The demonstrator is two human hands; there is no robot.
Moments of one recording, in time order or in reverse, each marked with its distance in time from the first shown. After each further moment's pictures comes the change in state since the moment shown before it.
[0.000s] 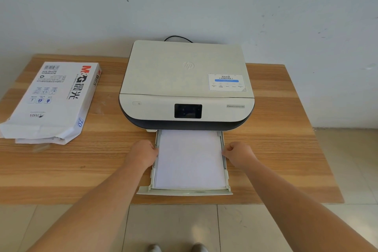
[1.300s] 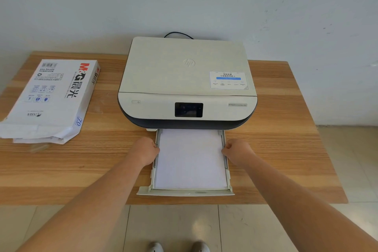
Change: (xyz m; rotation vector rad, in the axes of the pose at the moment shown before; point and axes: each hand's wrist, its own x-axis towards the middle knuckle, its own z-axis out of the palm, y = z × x) left_hand 0.011 0.000 -0.004 -0.035 -0.096 0.057; right_hand 0.007 -0.012 -0.001 -0.223 -0.045 -0.033
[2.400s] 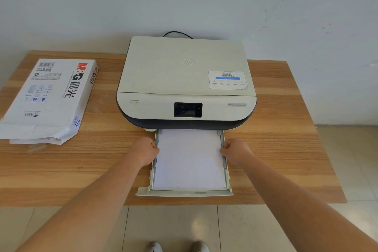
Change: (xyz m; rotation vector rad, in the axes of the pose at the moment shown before) left_hand -0.003 0.003 -0.002 -0.013 0.000 0.024; right_hand -0.003 -0.005 -0.001 0.002 -0.005 -0.004
